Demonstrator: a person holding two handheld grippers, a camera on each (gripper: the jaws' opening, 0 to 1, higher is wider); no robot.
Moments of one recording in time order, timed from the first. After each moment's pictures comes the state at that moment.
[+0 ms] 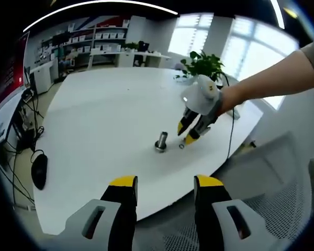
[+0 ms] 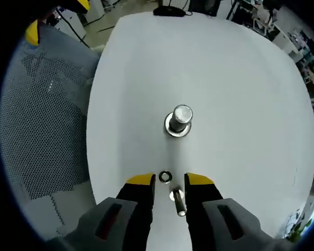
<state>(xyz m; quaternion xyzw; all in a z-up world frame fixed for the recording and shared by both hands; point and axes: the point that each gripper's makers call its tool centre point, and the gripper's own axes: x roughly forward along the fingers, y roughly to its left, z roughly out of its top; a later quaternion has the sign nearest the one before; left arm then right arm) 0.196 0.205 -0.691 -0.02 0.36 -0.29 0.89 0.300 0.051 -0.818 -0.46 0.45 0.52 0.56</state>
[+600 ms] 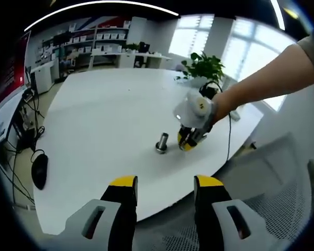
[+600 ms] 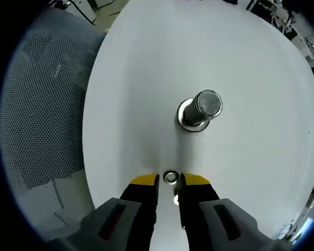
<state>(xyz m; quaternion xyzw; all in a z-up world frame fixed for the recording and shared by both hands) 0.197 0.206 -0.690 -0.02 0.36 -0.28 0.89 0.295 0.039 -0.843 -0.49 0.48 0.53 0.50</state>
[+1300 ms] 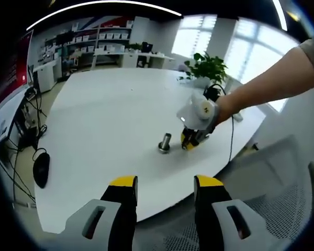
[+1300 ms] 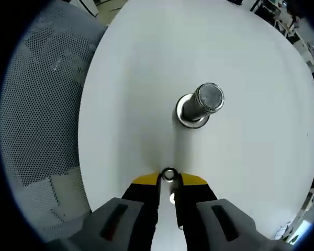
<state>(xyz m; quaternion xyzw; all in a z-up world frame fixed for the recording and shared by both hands) 0.199 0.209 -0.690 -0.02 0.36 -0.27 0.89 0.301 0.036 -0.843 -0.50 0.47 0.53 0.50</state>
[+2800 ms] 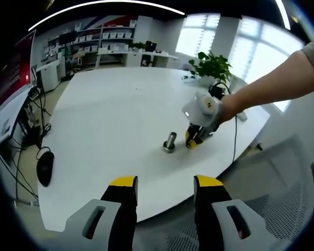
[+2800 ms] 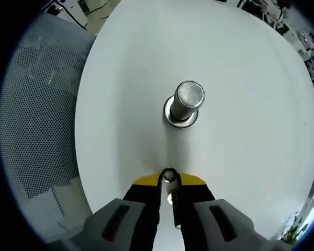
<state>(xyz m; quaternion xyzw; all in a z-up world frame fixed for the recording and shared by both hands) 0.202 0.216 -0.692 -0.02 0.37 -0.26 0.89 0.306 0.036 -0.841 -0.47 0.48 0.51 0.54</state>
